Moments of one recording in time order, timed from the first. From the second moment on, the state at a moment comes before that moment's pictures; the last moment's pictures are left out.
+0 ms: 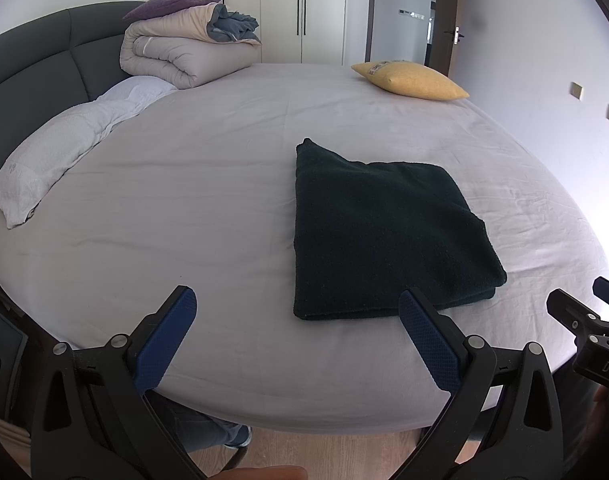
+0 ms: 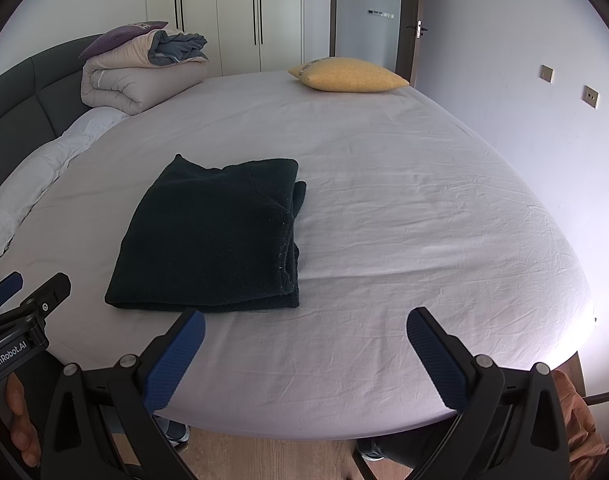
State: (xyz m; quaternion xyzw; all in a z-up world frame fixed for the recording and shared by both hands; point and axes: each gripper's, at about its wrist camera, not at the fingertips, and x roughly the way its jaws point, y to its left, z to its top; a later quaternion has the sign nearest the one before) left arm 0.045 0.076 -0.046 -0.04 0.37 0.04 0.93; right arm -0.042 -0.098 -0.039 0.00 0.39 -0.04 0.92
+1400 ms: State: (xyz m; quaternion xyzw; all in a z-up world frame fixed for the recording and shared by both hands) left arm 0.046 0.077 -0.049 -0.03 0.37 0.04 0.93; right arm -0.044 -0.100 -0.042 0.00 0.39 -0.04 0.92
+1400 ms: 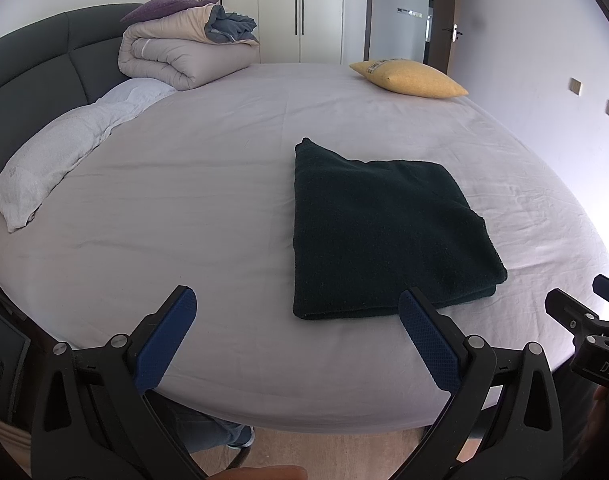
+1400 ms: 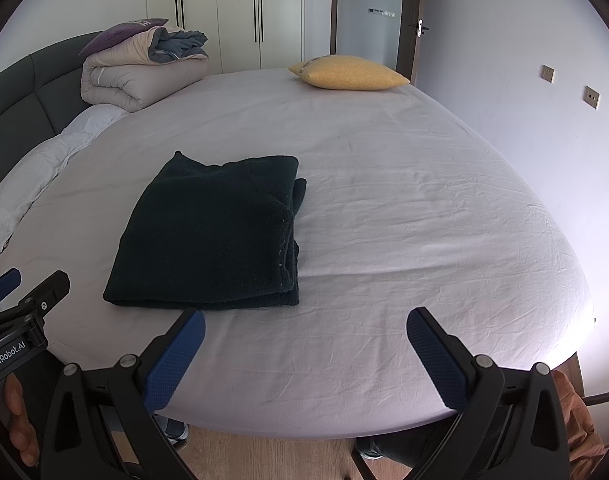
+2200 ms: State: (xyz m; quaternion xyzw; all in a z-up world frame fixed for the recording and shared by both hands) left arm 0.047 0.079 -0.050 -0.03 0.37 0.04 0.93; right arm -0.046 -0.102 -0.044 -0.01 0.39 -0.04 0.92
